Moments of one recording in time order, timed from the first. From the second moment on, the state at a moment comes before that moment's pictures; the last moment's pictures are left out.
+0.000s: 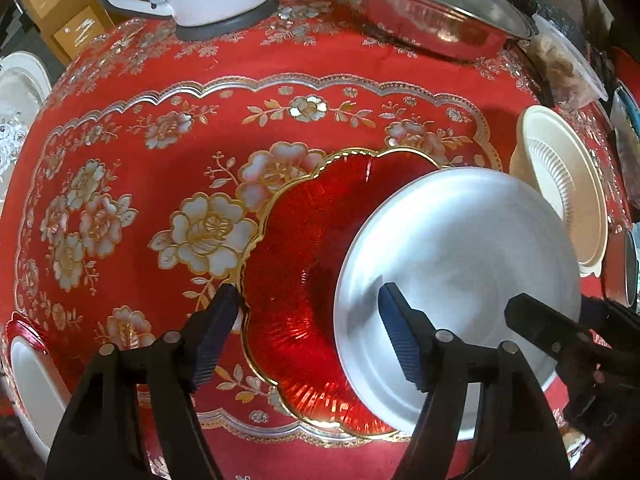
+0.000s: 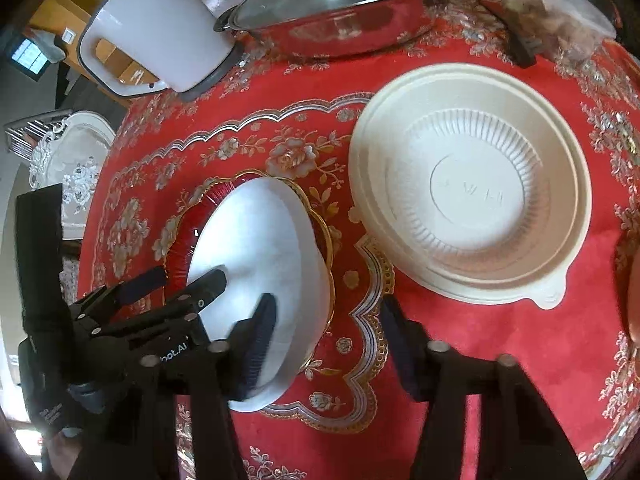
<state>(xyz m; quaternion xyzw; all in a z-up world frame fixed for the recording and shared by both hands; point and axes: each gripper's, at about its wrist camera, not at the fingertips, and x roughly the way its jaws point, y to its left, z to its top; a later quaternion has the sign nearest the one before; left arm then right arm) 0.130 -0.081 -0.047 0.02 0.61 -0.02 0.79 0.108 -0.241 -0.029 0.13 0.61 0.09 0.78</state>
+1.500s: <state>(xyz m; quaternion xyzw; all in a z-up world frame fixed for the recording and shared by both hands) 0.105 -0.079 -0.033 0.00 0.62 -0.08 0.78 0.095 -0.254 -0.041 0.19 0.61 0.11 0.76</state>
